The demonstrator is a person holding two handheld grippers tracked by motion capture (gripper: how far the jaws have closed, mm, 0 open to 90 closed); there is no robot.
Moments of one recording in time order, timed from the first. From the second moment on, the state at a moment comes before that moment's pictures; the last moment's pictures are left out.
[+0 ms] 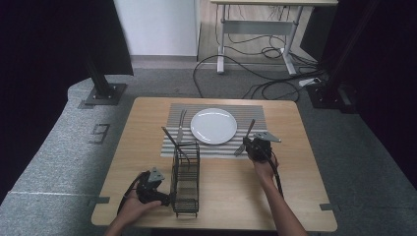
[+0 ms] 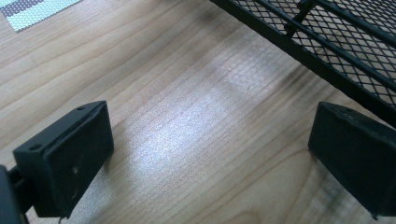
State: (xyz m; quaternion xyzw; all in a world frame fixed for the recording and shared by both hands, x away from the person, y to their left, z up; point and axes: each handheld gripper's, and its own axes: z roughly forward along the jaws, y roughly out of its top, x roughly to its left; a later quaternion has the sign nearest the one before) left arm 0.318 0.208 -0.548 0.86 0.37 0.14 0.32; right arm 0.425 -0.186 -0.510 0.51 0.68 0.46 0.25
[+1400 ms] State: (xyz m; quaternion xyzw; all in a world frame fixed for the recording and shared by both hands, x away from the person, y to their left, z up) left arm 0.318 0.208 -0.548 0.86 0.37 0.14 0.33; right arm 0.458 -0.205 -0.542 0.59 0.66 0.43 0.20
